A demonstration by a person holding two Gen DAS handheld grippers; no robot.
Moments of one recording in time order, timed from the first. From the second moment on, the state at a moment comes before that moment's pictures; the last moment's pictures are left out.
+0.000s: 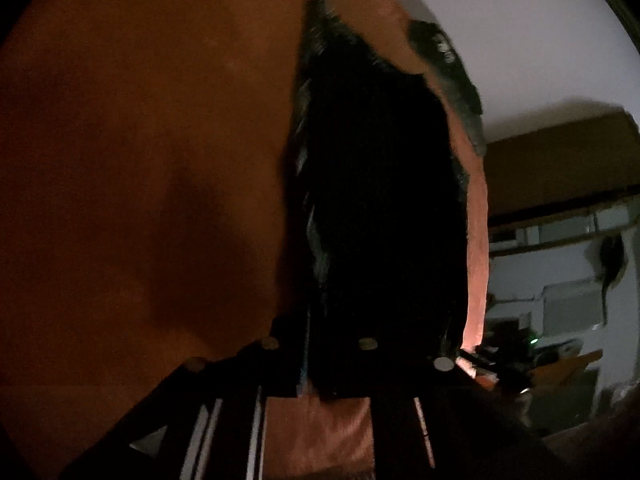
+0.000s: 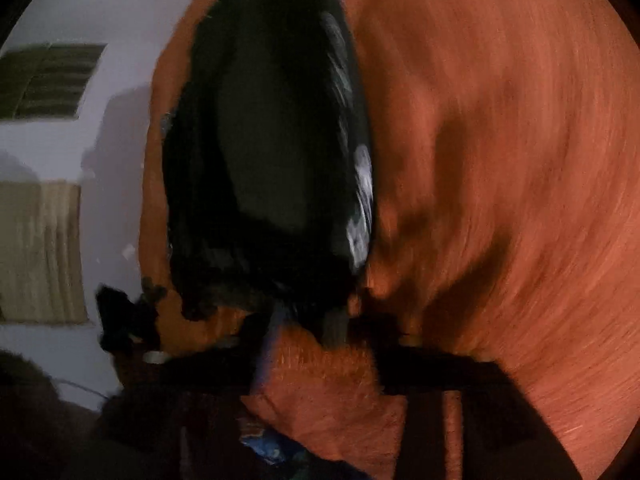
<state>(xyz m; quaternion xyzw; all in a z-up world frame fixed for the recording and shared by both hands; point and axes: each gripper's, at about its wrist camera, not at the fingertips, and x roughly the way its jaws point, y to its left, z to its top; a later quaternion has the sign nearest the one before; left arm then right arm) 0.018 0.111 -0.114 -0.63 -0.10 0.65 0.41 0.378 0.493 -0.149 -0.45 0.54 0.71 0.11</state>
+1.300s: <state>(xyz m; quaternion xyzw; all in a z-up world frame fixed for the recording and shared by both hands) -0.153 0.251 -0.110 -0.55 -0.03 0.74 0.38 0.247 0.758 -0.111 -0.41 0.42 0.78 0.22</state>
